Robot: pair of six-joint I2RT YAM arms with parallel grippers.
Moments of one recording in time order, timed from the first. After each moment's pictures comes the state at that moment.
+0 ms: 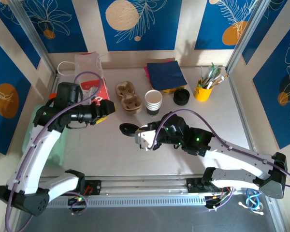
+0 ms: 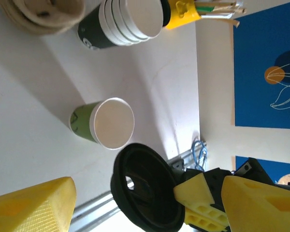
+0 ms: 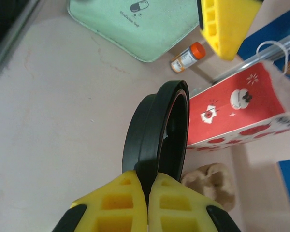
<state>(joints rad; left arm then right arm) -0.31 1.06 1.34 -1.03 0.60 -0.66 1.06 1.04 0.94 -0.35 -0.14 -0.83</state>
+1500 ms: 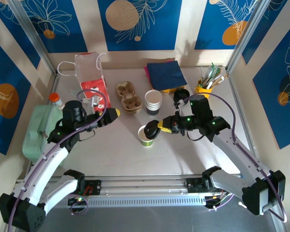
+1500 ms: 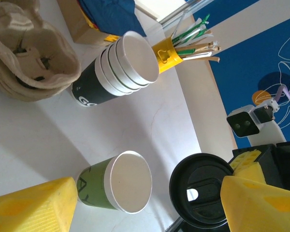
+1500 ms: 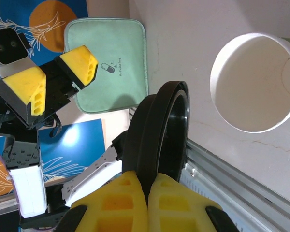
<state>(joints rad) -0.31 0.88 0.78 -0.33 0.59 -0.73 0.42 1.03 0.87 -0.54 -0.88 0.96</state>
